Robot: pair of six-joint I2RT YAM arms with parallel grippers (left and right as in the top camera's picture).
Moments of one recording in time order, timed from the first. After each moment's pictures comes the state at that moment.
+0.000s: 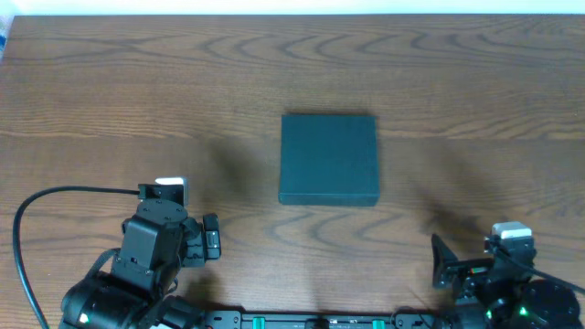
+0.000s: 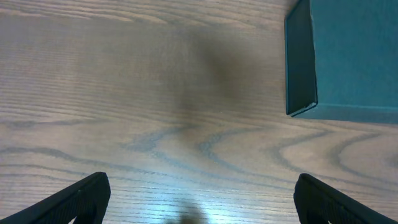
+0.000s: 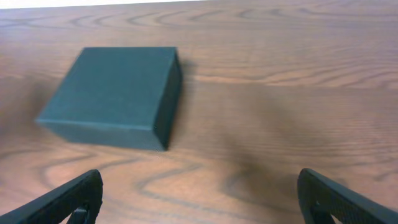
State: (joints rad) left arm -0.40 0.67 0.98 -1.24 -0.22 -0.36; right arm 0.15 0.16 0.71 -1.04 -0.02 0.12
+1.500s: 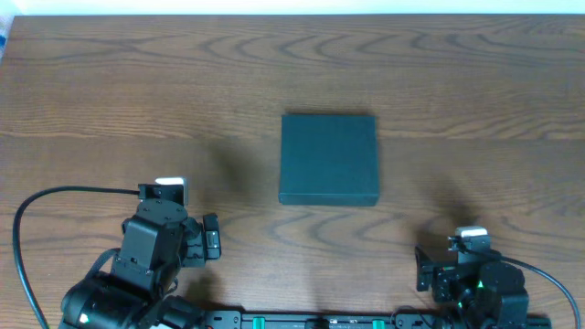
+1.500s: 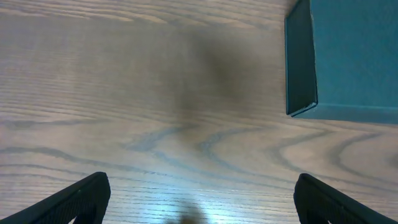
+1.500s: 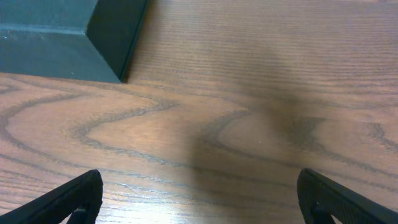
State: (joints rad) left arm -0.40 0.67 0.98 -1.24 -0.22 -0.36; right arm 0.12 0.02 0.36 -1.07 -0.03 0.04
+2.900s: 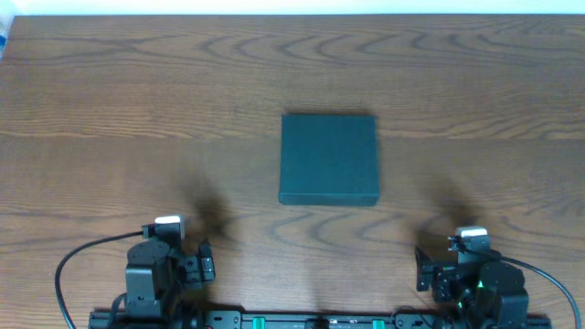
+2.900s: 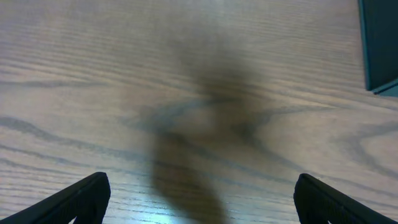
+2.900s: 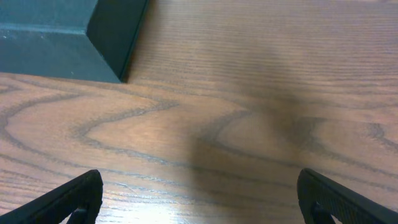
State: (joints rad) left arm -0.05 0.21 0.43 -1.07 -0.06 -0.11; right arm 0.12 0.02 0.36 -1.07 -0.03 0.04
